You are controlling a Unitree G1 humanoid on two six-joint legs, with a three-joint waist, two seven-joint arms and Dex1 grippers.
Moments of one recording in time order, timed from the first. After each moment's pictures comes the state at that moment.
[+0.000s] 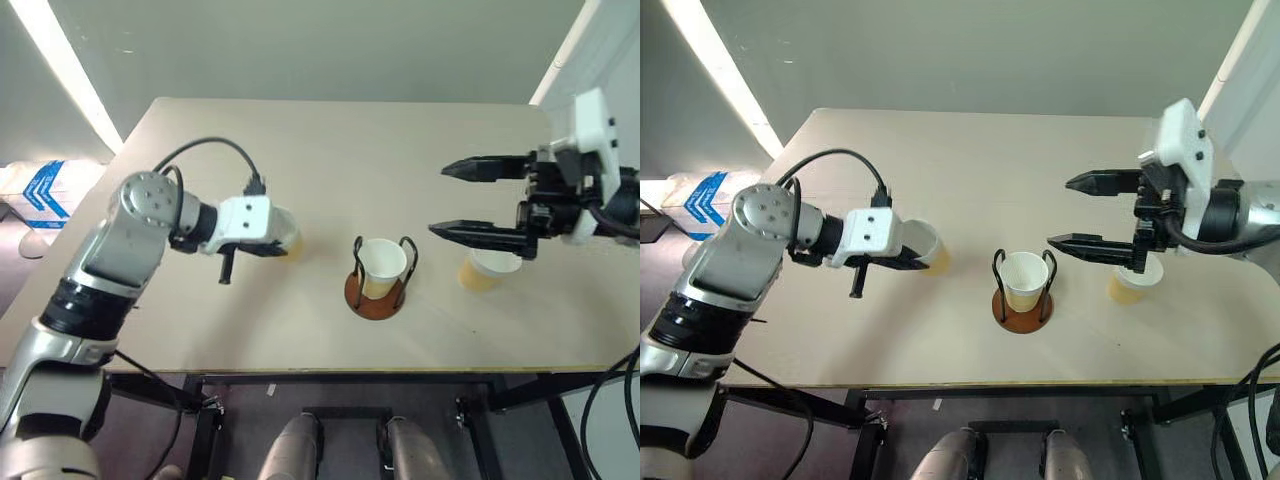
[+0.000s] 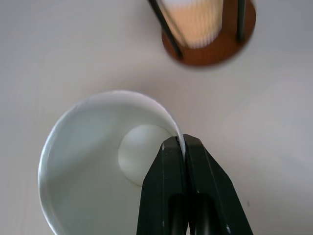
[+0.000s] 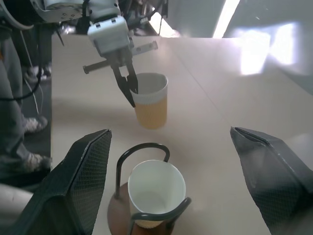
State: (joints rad) left arm -0.85 0.88 -0.24 0.01 -0.13 0.31 -1.41; right arm -0.63 -0.95 -0.25 -0.49 0.82 0.92 0.97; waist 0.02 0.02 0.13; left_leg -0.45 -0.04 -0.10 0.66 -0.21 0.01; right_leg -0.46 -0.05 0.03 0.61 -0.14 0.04
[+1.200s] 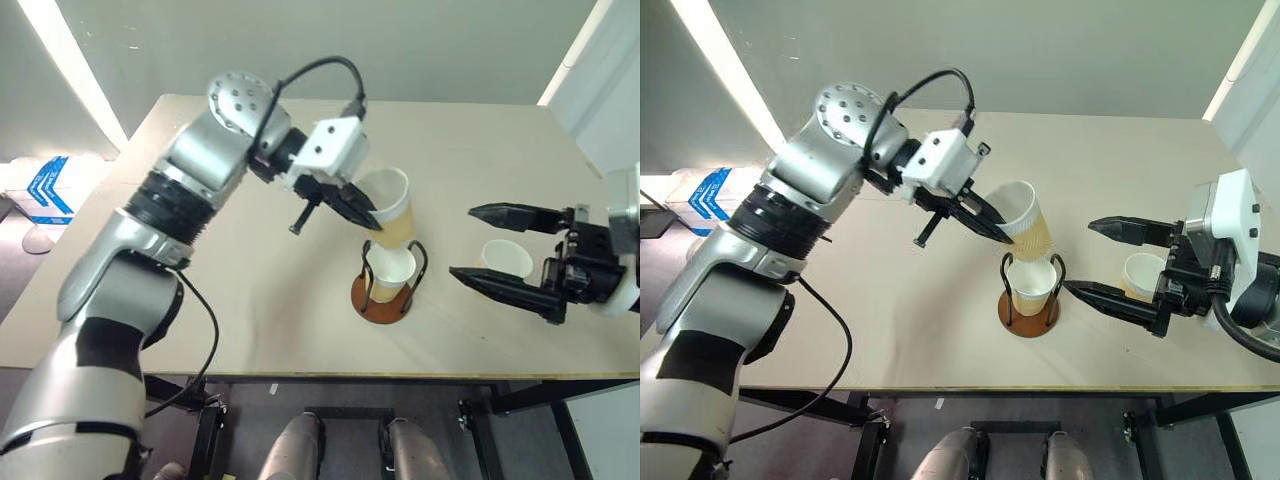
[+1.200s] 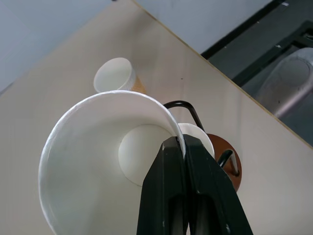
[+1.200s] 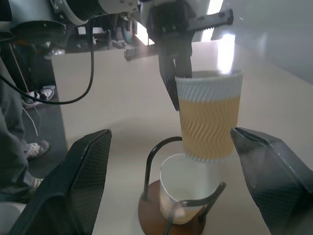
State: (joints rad) left arm -1.37 0.62 -0.65 0.46 -0.44 -0.02 -1.57; right arm -0.21 -1.03 -0.58 -0.75 1.18 0.90 0.72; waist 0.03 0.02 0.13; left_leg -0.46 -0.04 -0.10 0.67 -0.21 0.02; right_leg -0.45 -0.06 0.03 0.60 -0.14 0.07
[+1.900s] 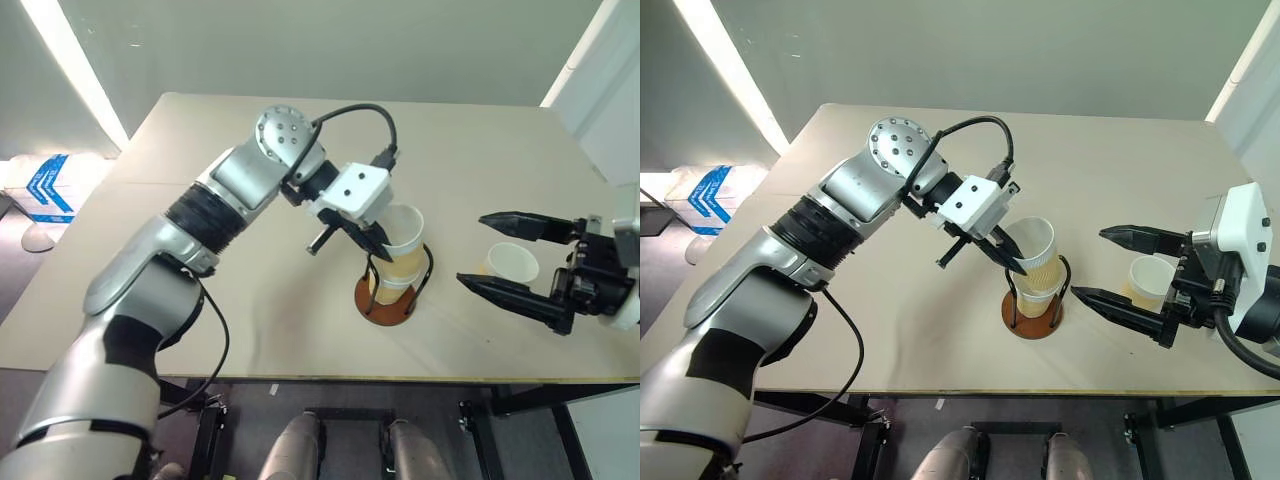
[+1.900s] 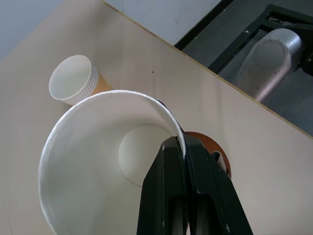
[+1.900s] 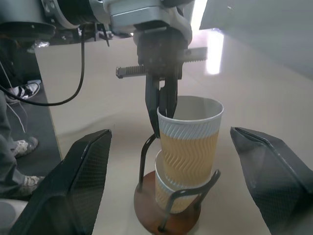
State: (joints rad) left arm -1.37 0.53 -0.75 0.49 -0.41 -0.11 -1.58; right arm -0.10 -1.07 -0.65 -0.79 1.21 0.87 0.68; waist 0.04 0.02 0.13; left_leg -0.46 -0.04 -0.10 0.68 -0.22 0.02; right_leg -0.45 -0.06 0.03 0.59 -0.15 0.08
